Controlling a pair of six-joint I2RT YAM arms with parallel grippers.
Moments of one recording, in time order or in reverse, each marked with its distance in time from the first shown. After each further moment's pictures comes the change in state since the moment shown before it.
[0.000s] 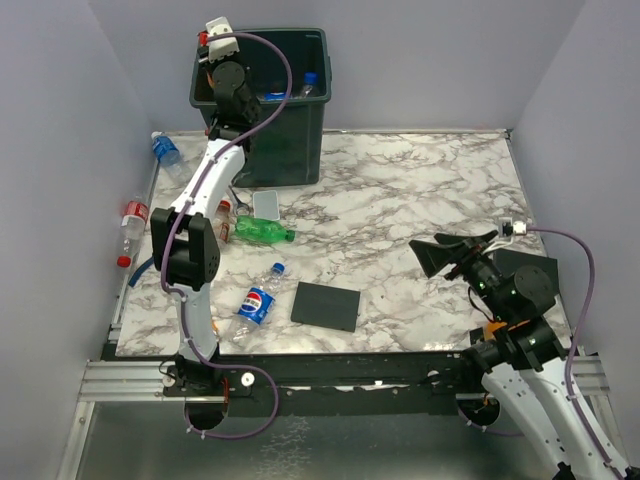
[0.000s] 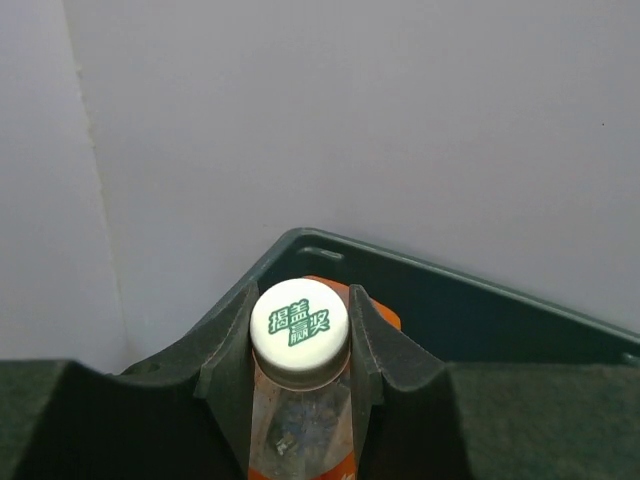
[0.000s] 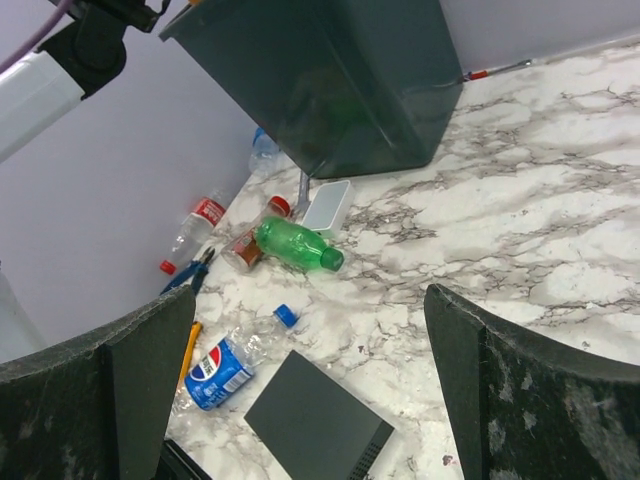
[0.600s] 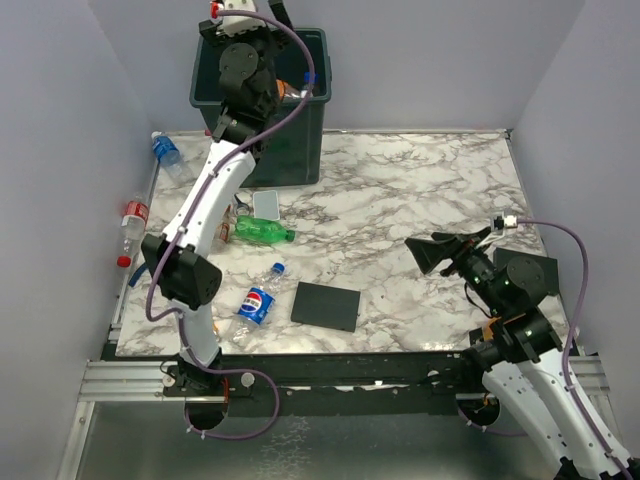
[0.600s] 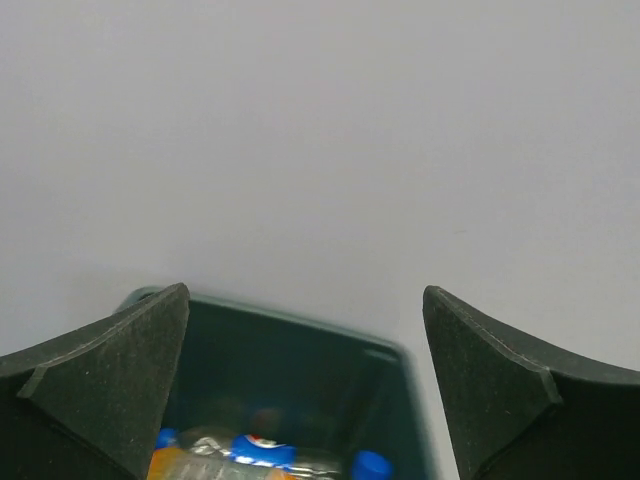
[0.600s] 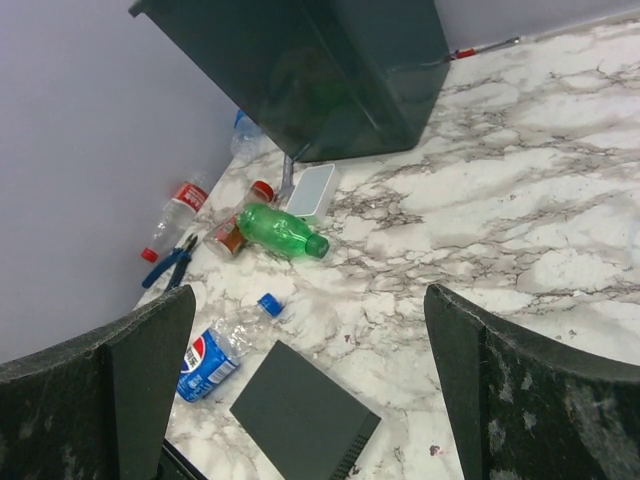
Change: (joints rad) left arm -0.131 -0.099 0.190 -0.231 0.100 -0.098; right arm 0.006 0.072 0.007 -0.003 0.005 -0.029
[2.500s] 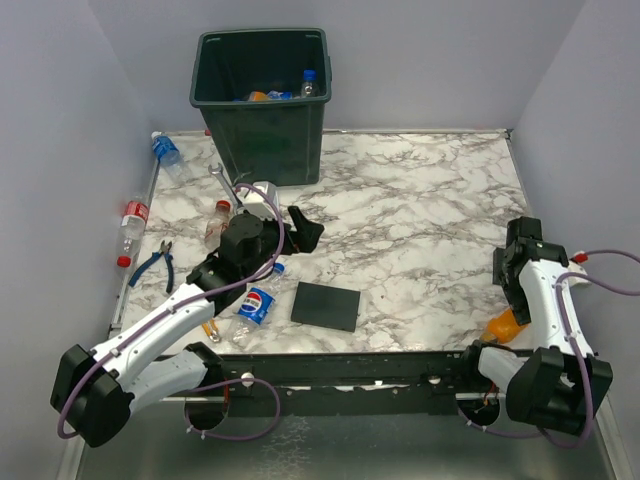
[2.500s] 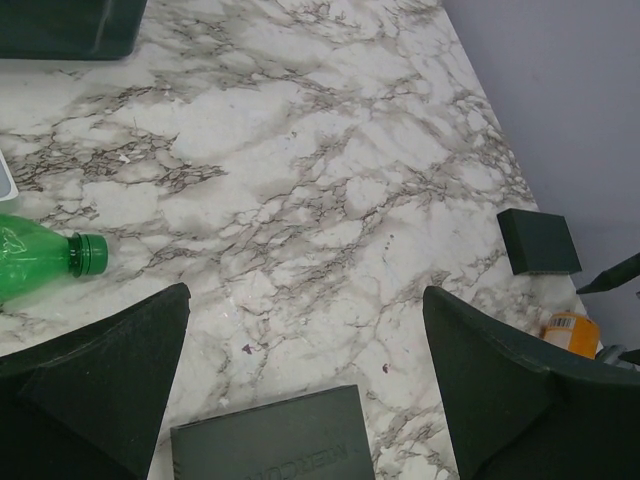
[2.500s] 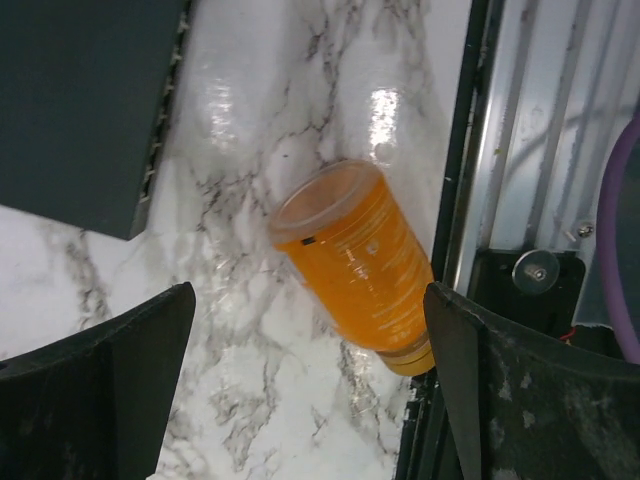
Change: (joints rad) left arm -0.291 -0.943 -1.457 -0.198 0.493 -0.571; right arm -0.587 0.641 0.305 -1.072 0.771 0.627
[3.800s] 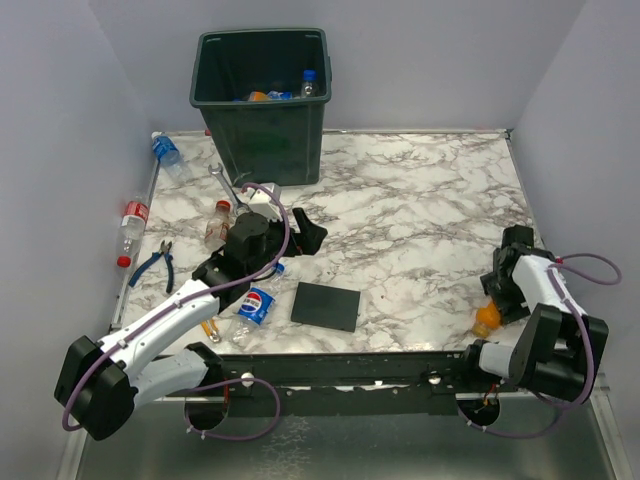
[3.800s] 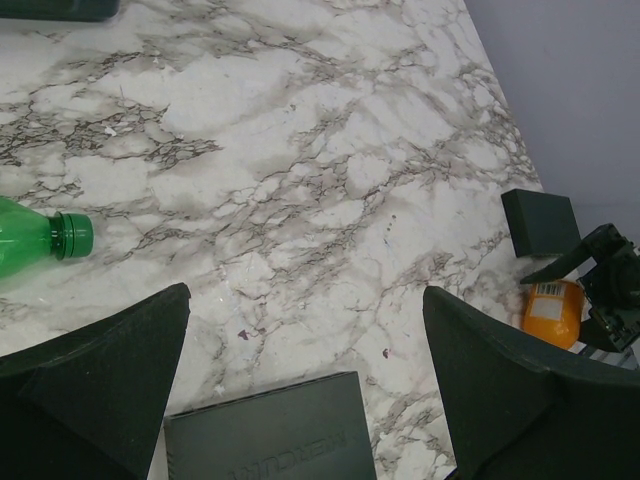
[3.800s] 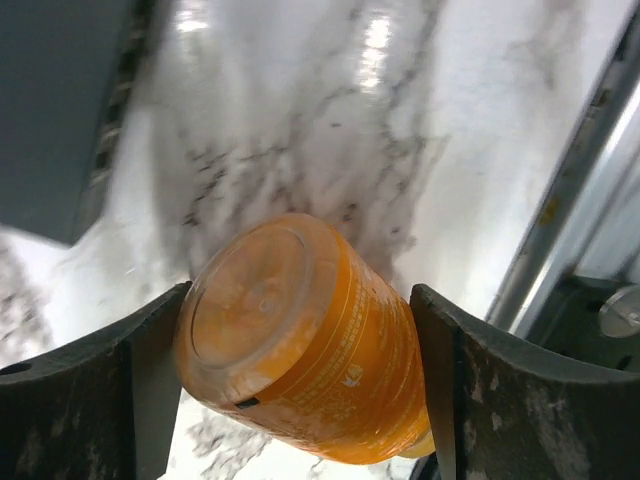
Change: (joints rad) left arm 0.000 0.051 0.000 0.000 0.037 -0.021; right arm -0.097 0.209 -0.157 0.272 -0.170 -0.172
